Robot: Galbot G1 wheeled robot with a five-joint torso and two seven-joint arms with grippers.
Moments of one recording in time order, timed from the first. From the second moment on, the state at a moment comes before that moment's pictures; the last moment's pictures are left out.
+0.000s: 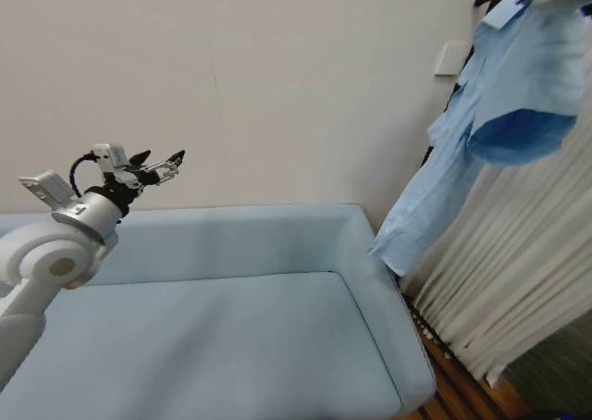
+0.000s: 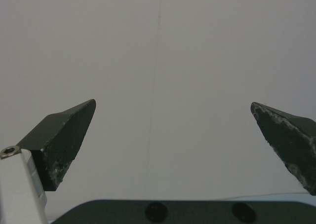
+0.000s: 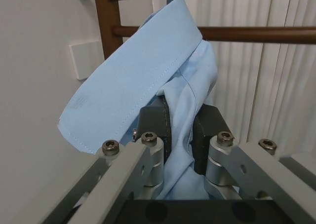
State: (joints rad) left arm 0.76 -0.61 -0.65 -2.12 -1.18 0.34 -0.27; right arm 1.60 0.80 -1.54 1.35 2.24 -0.39 1.34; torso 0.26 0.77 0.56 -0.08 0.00
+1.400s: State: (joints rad) left arm 0.83 -0.71 -0.74 -2.17 -1.07 0.52 -0.37; right arm 1.41 0.67 -1.45 1.14 2.06 -0.44 1.23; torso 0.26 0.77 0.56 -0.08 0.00
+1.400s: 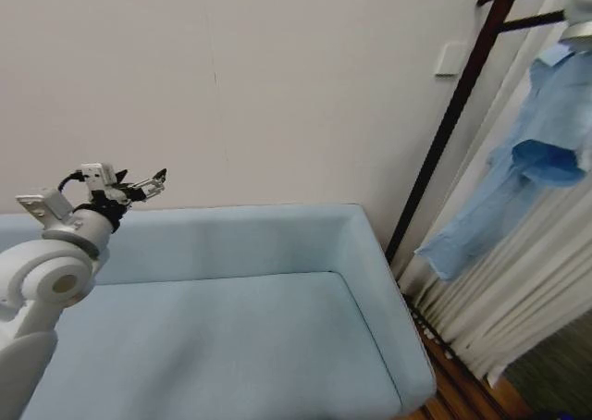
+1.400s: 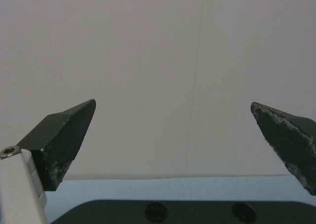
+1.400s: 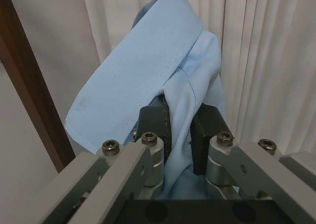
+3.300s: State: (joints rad) left arm 1.39 -0.87 -1.00 -2.30 -0.92 0.20 -0.06; right arm 1.02 -0.05 -1.27 2.19 1.56 -0.20 0.32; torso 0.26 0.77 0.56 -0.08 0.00
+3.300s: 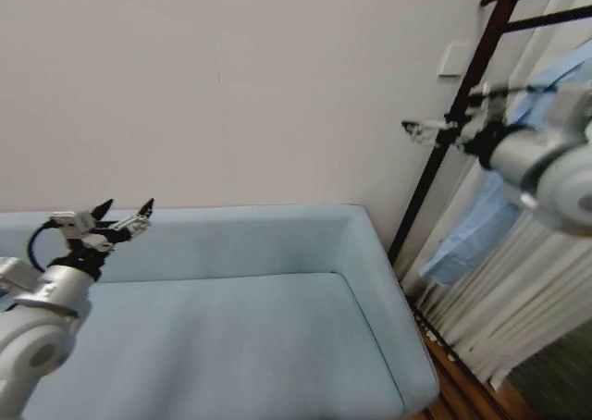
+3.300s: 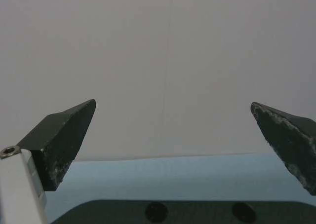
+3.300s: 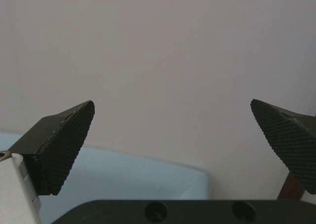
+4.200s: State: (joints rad) left arm 1.58 -1.02 -0.96 -2.35 -0.72 0.10 -0.05; right arm 0.87 0.18 -1.46 1.93 1.22 0.21 0.17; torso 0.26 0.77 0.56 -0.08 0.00
